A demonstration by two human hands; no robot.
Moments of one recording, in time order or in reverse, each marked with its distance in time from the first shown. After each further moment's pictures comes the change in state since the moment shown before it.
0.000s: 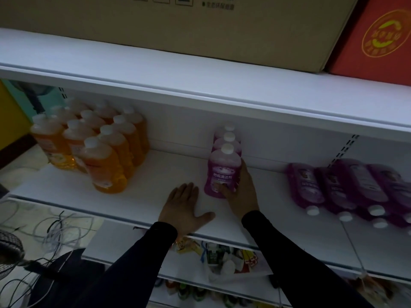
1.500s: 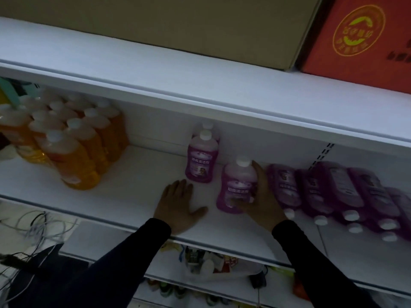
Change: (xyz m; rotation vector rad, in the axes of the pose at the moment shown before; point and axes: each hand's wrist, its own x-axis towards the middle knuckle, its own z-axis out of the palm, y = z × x) left_hand 0.025 0.052 0.013 -0.042 0.008 -0.041; right_hand -0.006 0.043 -0.116 0.024 -0.180 0.001
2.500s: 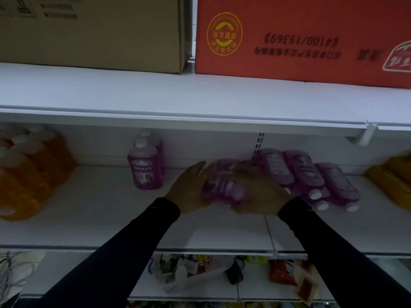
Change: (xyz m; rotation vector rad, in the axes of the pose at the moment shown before) left_hand 0.047 0.169 -0.058 -0.114 0.036 0.462; right_hand -0.039 -0.027 -0.149 -0.756 -0.167 -0.330
